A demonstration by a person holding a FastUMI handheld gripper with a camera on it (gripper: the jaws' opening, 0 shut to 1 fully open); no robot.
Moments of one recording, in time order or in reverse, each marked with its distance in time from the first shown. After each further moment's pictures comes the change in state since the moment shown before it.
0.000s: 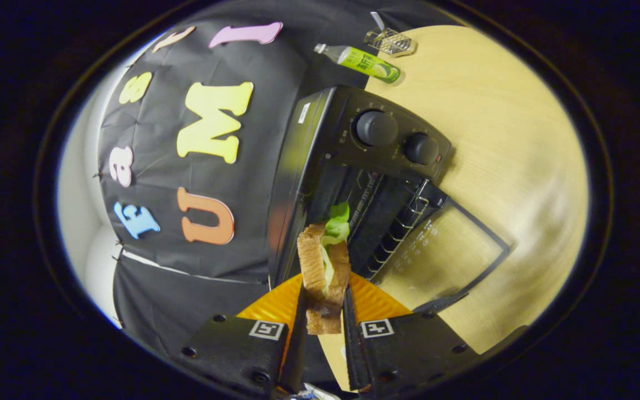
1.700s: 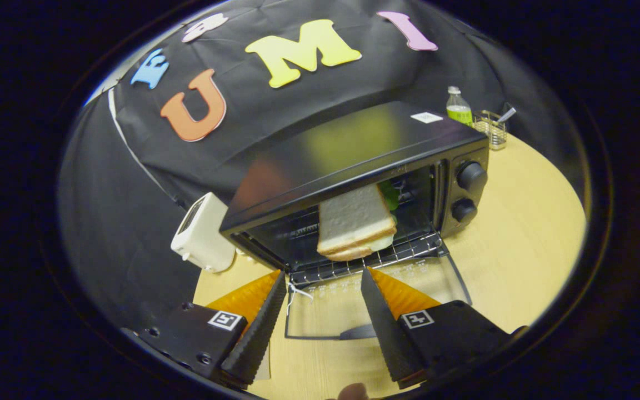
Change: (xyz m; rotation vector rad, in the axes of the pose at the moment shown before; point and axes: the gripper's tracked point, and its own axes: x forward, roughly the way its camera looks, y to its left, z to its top) arm -0.016 0.001 -0.061 -0.865 0.078 -0.369
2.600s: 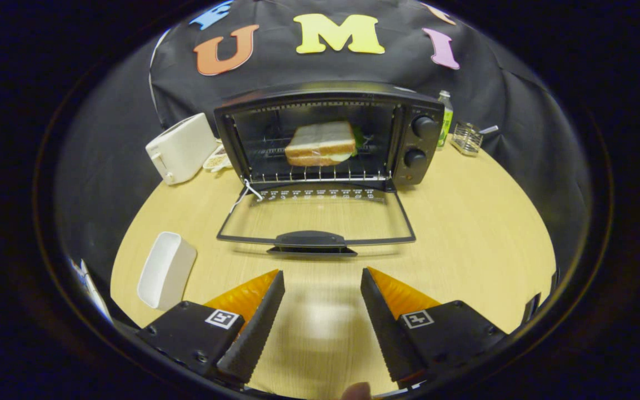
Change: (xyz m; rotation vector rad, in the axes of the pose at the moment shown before) arm -0.012 -0.080 -0.129 -0.265 0.096 -0.207
